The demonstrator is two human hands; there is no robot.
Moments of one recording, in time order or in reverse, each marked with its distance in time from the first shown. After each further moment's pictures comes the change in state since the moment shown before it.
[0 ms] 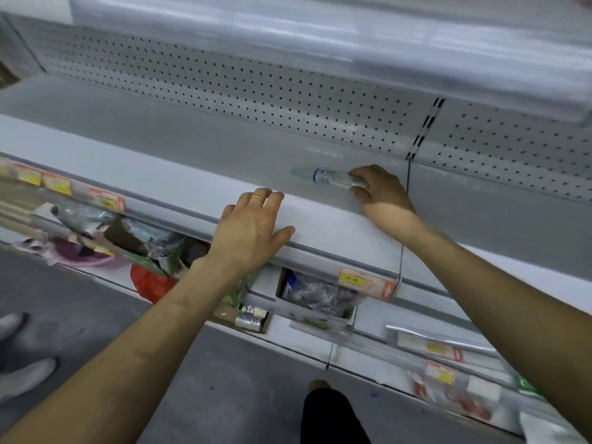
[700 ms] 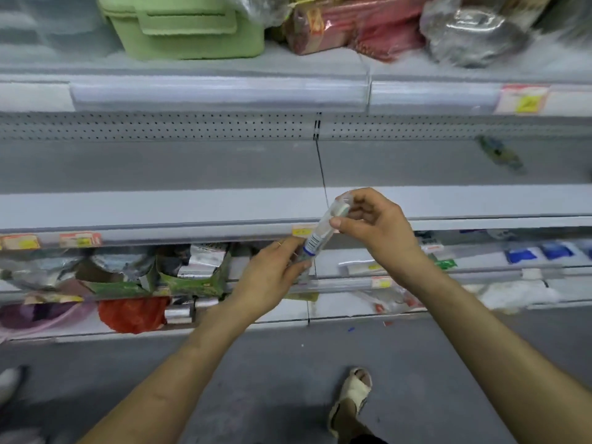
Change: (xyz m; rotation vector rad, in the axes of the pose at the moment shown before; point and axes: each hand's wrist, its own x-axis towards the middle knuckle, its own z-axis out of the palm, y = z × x) left_hand -0.139 0.068 -0.065 -0.581 -0.287 0.391; right_hand -0.248 -0.177 -0.135 0.806 0.303 0.429
